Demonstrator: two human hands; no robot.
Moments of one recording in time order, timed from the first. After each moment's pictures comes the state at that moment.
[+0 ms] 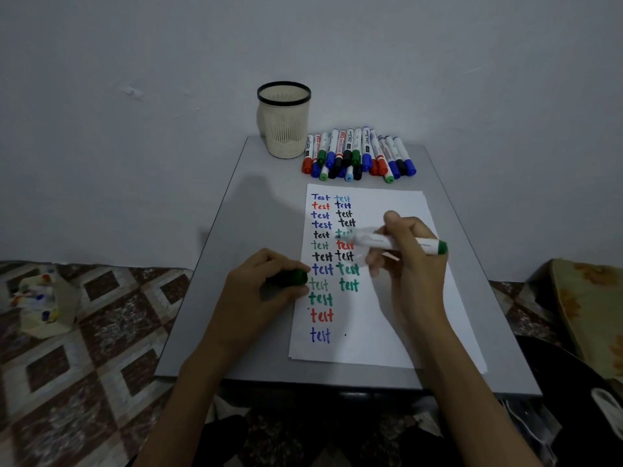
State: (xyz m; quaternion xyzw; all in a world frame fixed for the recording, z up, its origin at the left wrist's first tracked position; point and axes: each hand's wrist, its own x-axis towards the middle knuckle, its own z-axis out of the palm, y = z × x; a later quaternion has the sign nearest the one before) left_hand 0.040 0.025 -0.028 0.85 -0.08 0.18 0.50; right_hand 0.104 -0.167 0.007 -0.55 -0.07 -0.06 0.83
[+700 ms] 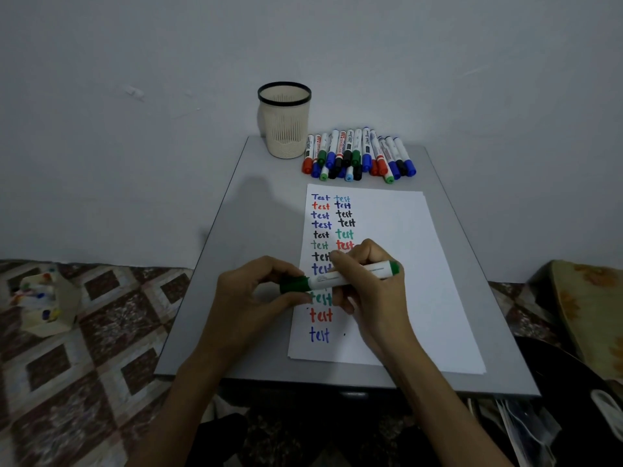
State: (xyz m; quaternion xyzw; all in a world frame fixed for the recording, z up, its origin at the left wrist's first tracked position) left_hand 0.031 0.024 -0.023 0.84 -0.10 0.22 0.48; right_hand 0.080 -0.145 -0.010 -0.57 -0.10 0.07 0.81
